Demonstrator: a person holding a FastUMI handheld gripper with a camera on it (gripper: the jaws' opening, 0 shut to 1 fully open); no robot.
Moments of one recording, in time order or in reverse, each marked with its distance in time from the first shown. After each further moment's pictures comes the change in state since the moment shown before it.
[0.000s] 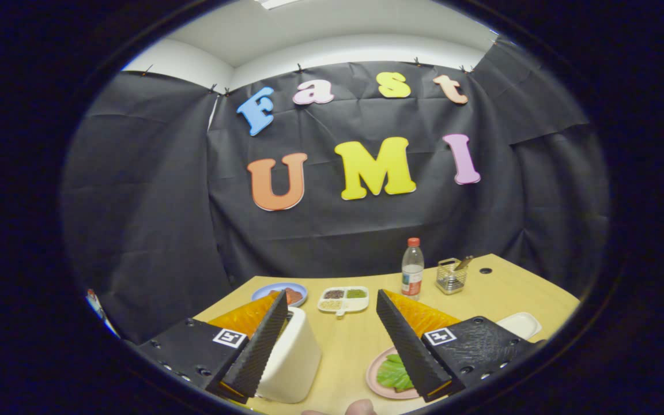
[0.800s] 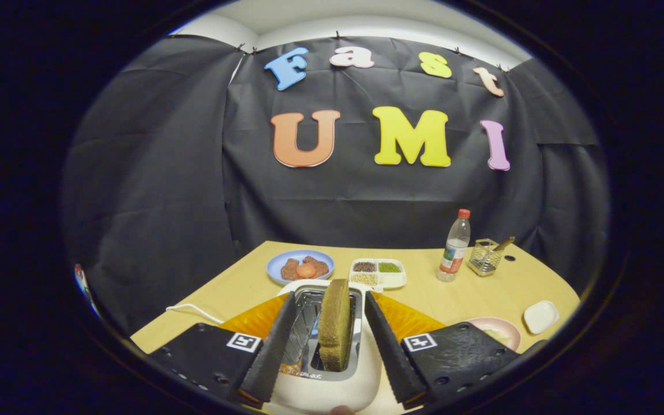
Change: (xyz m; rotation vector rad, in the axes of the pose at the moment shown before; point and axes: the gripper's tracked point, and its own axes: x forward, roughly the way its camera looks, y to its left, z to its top) arm 0.070 0.074 -0.081 -0.095 0.188 -0.047
